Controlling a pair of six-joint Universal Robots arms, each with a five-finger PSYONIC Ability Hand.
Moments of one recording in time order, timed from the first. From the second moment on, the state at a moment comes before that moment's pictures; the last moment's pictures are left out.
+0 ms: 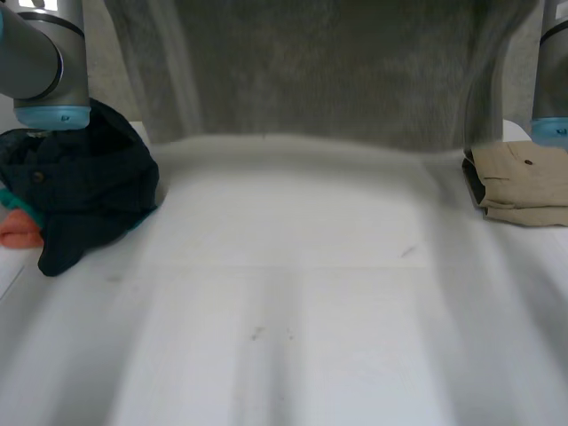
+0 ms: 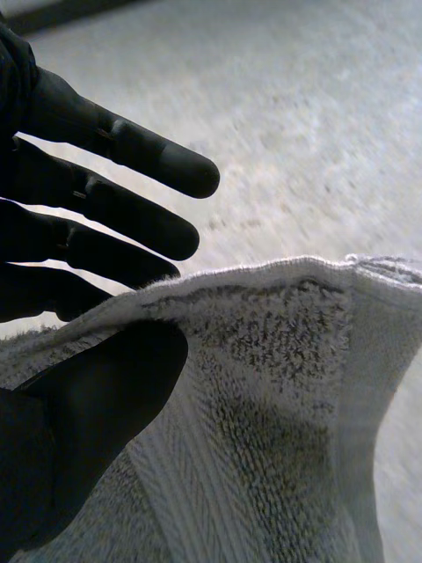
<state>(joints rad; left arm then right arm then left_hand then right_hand) 4.45 -2.29 -0.55 3.67 -1.56 3.45 1.83 -1.09 0.89 -0.57 1.63 2.35 1.15 1.20 1.19 1.20 0.99 1.13 1.18 1.19 1.20 1.01</state>
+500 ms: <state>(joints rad) 4.46 -2.20 -1.44 3.78 -1.40 3.33 1.80 -0.99 1.37 -0.52 1.42 2.44 1.15 1.20 1.19 1.20 0.99 1.13 1.18 1.19 1.20 1.01</state>
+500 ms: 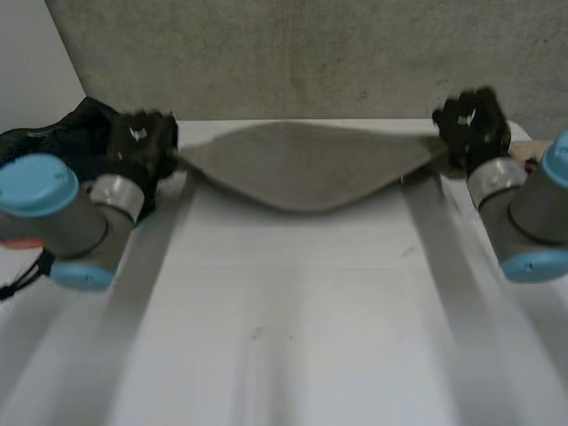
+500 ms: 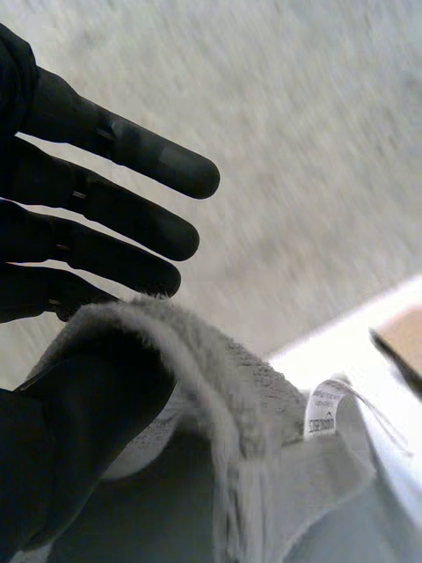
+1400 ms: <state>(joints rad) 4.45 -2.09 -1.43 3.18 -1.54 3.57 1.76 -0.88 1.26 -0.13 1.46 2.25 1.15 1.20 1.19 1.20 0.99 1.13 1.18 1.19 1.20 1.01</state>
